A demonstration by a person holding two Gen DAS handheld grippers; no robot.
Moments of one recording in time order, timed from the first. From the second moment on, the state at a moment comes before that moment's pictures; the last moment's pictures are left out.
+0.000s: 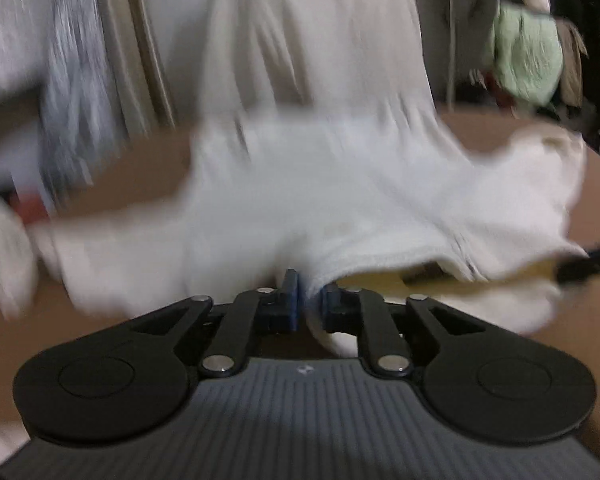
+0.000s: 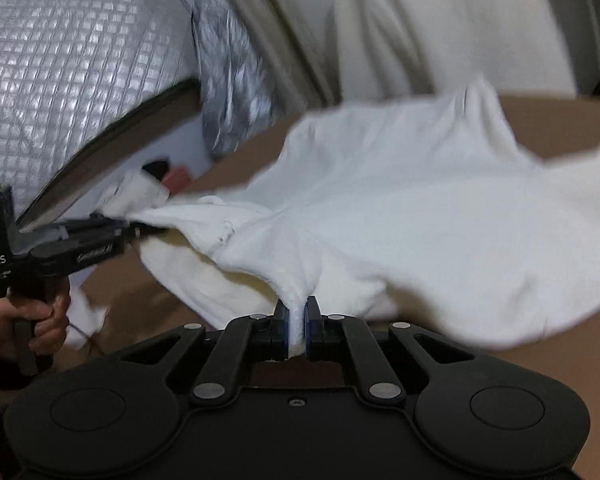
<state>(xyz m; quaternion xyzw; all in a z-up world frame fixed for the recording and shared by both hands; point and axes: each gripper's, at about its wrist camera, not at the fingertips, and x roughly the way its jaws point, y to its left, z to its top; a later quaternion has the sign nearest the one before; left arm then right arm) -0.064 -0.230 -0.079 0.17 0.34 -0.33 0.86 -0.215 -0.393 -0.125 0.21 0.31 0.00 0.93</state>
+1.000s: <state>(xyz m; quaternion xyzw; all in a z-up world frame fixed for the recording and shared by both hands) -0.091 -0.225 -0.057 0.10 0.34 -0.29 0.89 -0.245 -0.370 -0.132 0.17 0.23 -0.02 0.96</state>
